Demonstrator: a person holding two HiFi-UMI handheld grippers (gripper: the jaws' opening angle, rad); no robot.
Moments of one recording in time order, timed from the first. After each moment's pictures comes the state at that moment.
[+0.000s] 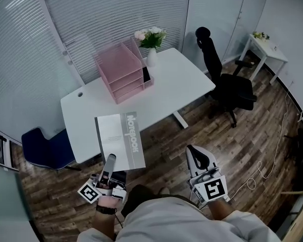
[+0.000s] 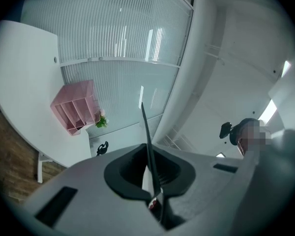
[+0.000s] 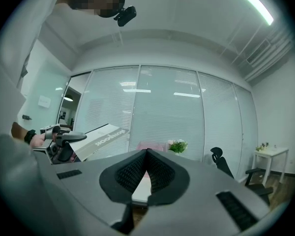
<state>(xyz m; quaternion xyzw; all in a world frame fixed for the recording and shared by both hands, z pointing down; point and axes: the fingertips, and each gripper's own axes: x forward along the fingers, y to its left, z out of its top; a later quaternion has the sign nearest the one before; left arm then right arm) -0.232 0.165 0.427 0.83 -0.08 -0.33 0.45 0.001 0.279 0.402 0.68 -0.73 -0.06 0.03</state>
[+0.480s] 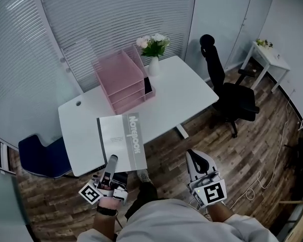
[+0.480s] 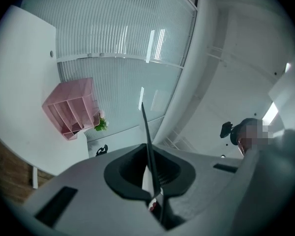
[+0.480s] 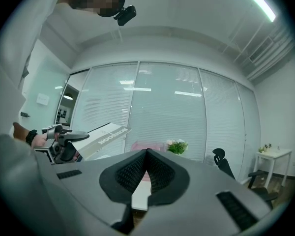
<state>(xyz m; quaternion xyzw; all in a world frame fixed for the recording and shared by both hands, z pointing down) -0.190 0.092 0.436 0.82 -0.08 -0.34 0.45 0.035 0.207 0.412 0.68 -0.73 -0.06 0.03</state>
